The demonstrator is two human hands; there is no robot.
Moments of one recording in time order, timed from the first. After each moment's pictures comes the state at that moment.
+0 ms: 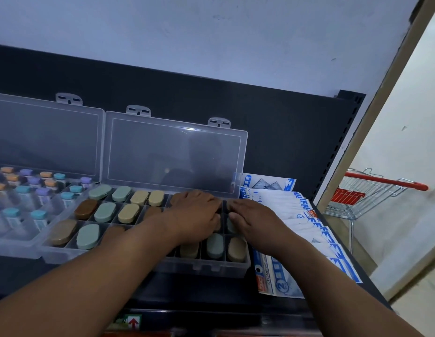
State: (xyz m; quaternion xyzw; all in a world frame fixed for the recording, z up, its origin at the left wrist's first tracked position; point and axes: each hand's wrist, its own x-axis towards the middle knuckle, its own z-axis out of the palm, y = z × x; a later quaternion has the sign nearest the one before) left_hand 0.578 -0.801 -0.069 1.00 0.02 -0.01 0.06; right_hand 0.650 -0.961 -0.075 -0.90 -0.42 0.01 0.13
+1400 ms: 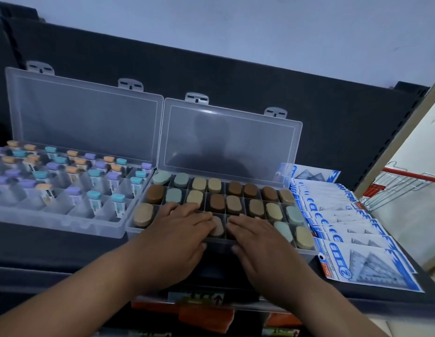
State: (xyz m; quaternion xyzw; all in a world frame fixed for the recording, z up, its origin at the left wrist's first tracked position) left_hand 0.423 -0.713 -0.081 1.00 -0.03 0.04 0.06; right_hand 0.514 -0.896 -0.088 -0.87 -0.48 -0.09 0.03
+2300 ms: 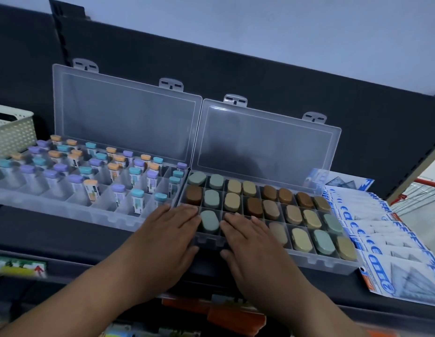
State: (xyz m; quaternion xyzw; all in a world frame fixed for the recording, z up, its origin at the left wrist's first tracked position) left_hand 0.372 -0.649 -0.100 0.99 0.04 0.11 0.00; right_hand 0.475 -0.823 -0.098 -0.87 -0.48 -0.11 0.01
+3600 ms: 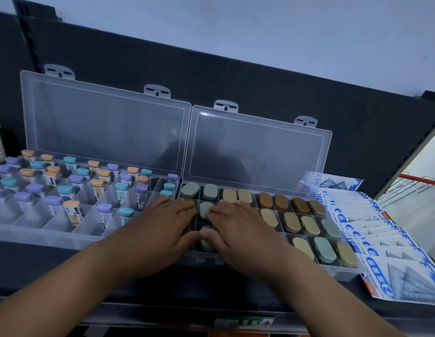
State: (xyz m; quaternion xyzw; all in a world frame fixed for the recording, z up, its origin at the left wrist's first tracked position) left_hand 0.420 -0.606 -0.089 0.99 -0.03 0.09 0.07; right_hand 0.505 -0.774 -0.064 -0.86 -0.51 0.01 0.01
